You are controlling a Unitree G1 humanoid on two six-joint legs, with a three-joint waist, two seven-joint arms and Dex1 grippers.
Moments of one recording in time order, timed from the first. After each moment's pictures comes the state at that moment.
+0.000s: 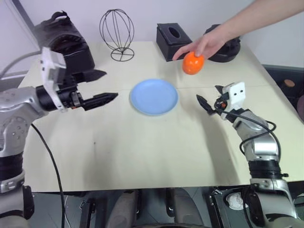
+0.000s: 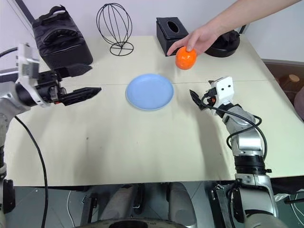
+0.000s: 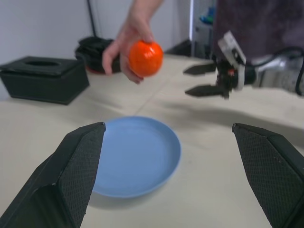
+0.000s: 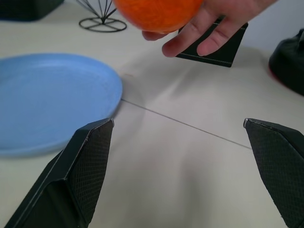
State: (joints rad) left arm -0.53 0.86 0.22 -0.19 -0.75 0.64 -1.00; right arm -0.43 -0.51 -0.14 0.11 0.23 0.20 0.53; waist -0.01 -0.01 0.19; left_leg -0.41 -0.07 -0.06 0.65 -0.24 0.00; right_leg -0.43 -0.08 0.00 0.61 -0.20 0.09
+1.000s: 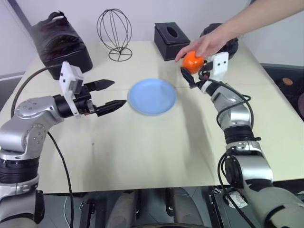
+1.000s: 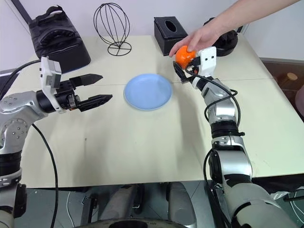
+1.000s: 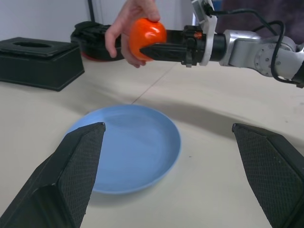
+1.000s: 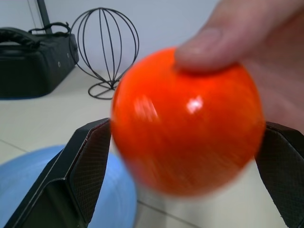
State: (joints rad) left arm -0.47 0.76 0.19 -0.22 -0.69 0.60 -0.93; right arm -0.90 -0.33 -0.13 0.66 0.23 0.02 0.50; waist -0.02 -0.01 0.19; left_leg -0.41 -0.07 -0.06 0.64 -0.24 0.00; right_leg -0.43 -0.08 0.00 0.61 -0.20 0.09
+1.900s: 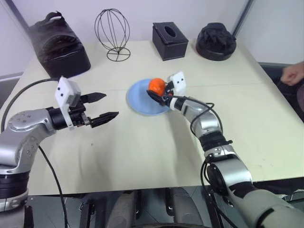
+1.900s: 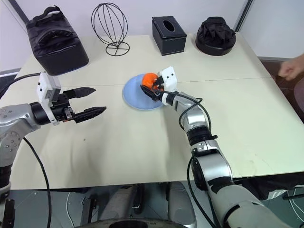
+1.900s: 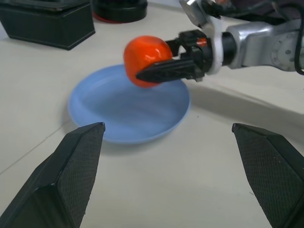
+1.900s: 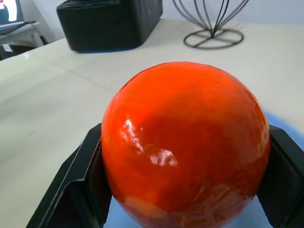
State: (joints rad) left arm -0.30 0.82 0.23 -0.29 -0.66 0.60 -0.91; right arm -0.89 -0.14 0.03 0.70 0.18 0.10 0.59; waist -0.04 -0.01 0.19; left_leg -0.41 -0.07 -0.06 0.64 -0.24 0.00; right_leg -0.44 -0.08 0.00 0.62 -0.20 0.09
